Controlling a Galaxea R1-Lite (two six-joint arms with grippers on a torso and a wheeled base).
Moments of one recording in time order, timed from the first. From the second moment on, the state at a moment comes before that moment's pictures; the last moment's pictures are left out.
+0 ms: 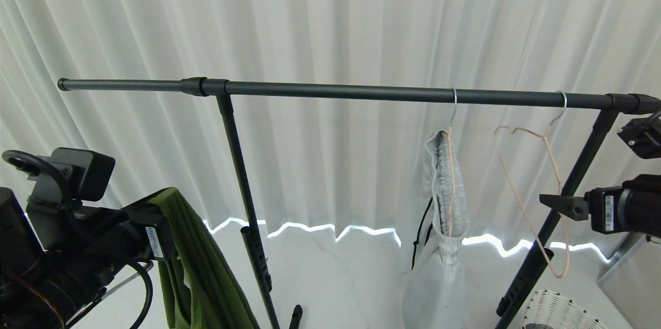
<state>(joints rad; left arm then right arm) -0.33 1.26 -0.29 -0.81 0.24 0.08 0.24 1.28 -0.73 -0.08 -0.04 0.08</state>
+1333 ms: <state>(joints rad) -0.34 1.23 -0.27 -0.81 0.20 0.09 0.28 1.53 -0.80 -0.13 -0.30 0.20</state>
